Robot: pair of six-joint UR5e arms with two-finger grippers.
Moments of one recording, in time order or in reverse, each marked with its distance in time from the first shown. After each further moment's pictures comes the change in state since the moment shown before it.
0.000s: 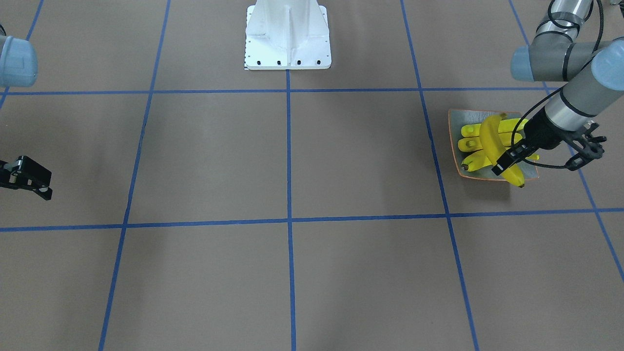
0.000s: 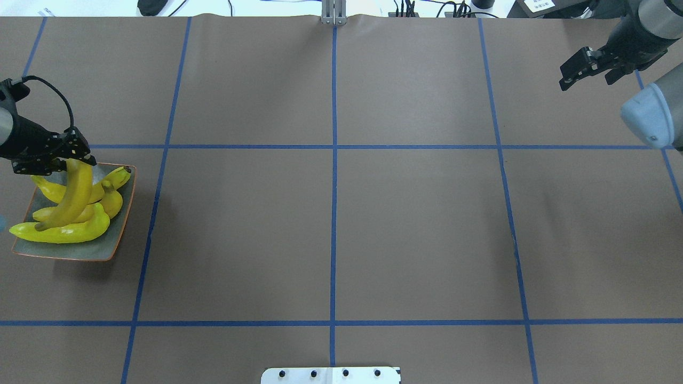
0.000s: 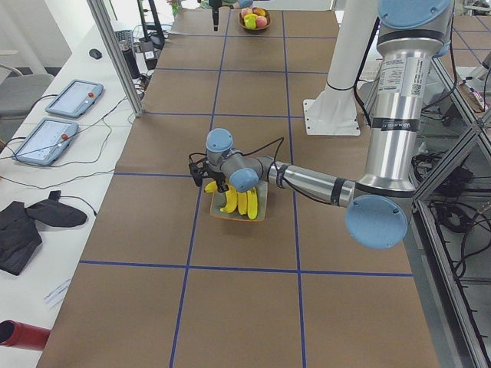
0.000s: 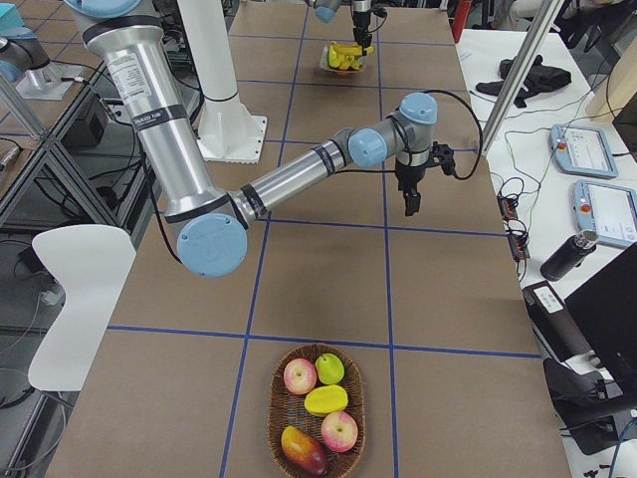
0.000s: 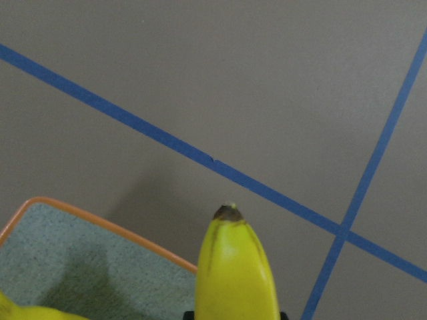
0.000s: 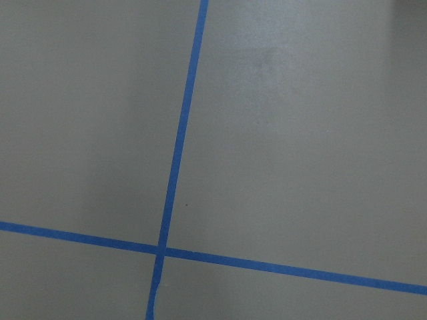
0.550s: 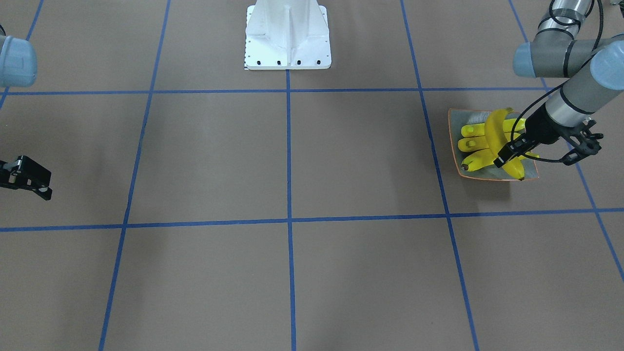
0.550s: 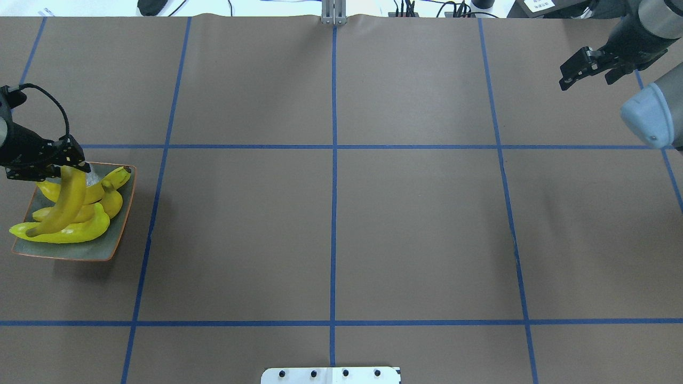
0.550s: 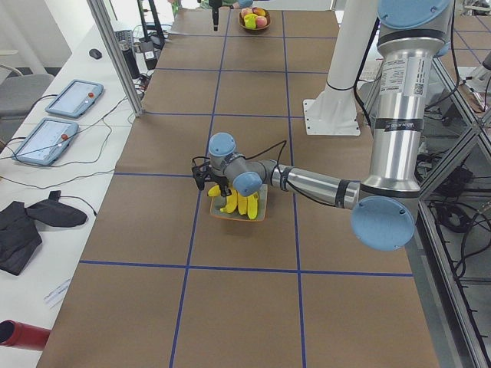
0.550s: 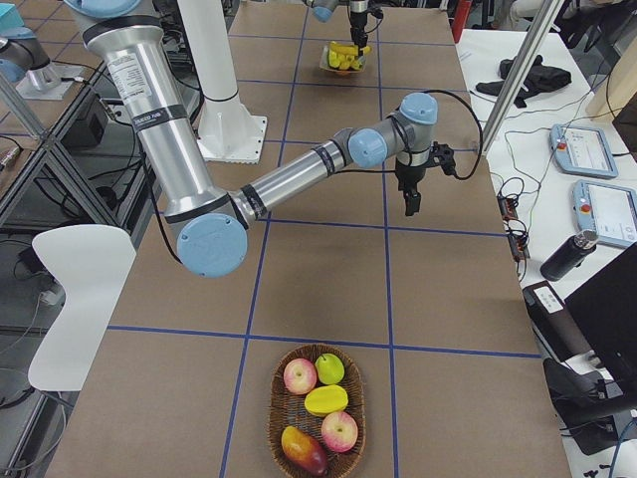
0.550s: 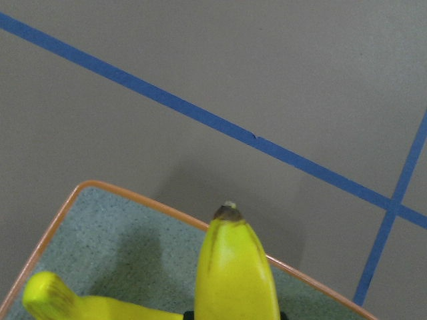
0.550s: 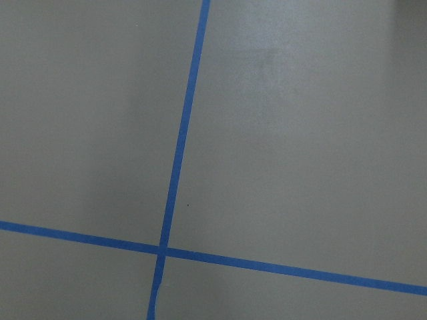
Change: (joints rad) left arm 0.002 0.018 -0.007 -0.001 -0.002 0.031; right arm 0.000 0.000 -0.002 0.000 -0.001 -0.002
